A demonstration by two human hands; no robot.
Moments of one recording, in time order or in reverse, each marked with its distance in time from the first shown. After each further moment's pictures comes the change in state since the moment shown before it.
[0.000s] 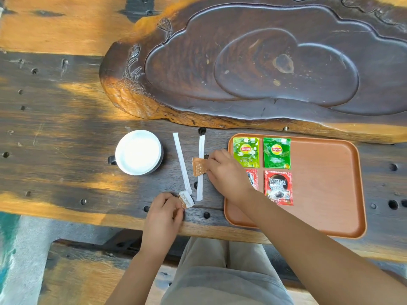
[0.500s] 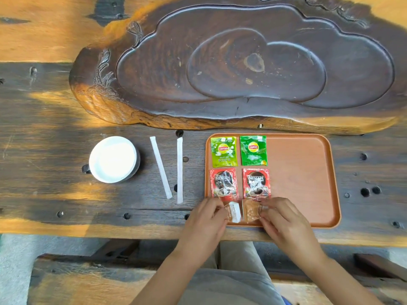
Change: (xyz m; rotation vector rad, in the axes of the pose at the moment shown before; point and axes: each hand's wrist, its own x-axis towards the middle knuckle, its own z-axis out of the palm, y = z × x) left_hand -0.003 0.095 0.044 -0.067 -0.145 0.520; right_hand -0.168 0.053 -0.075 -0.030 0.081 0.119
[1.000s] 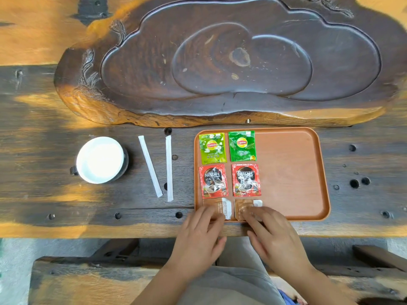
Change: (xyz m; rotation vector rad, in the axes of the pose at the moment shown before) left_hand -0.026 0.014 0.016 0.218 -0.110 0.021; right_hand -0.036 -0.007 0.012 -0.095 -0.101 0.042
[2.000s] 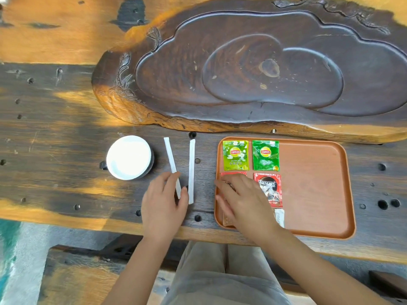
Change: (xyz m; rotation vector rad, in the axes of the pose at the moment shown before) left_hand 0.014 -0.079 -0.064 -0.028 0.300 -0.575; right_hand 0.121 -0.065 -0.009 0.041 0.052 -0.147
